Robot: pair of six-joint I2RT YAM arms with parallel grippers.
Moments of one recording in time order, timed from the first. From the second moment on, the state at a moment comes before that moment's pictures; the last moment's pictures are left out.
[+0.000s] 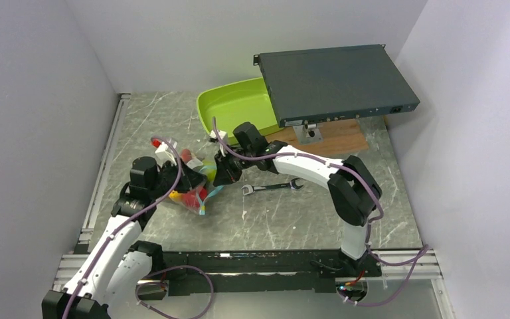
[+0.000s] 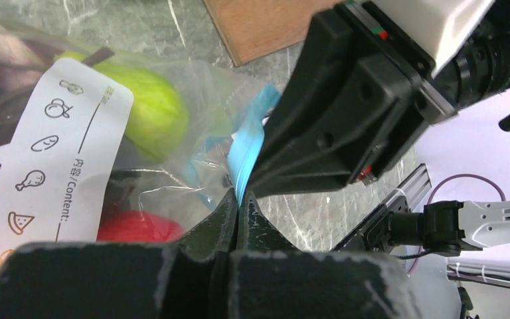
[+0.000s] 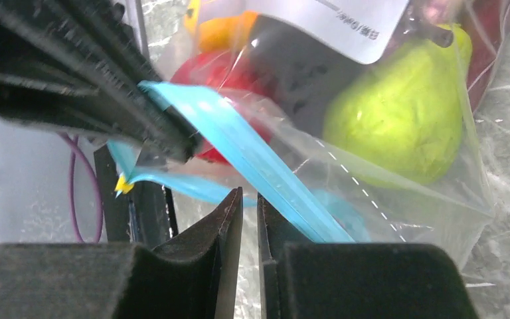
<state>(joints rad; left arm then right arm) -0.21 0.76 0.52 -0.17 0.51 -0.55 0.83 1.84 1.34 -0.19 -0.70 0.09</state>
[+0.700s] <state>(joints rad) -0.21 0.74 0.48 -0.17 0.48 -0.56 0.83 1.91 1.55 -0.37 -0.76 -0.10</state>
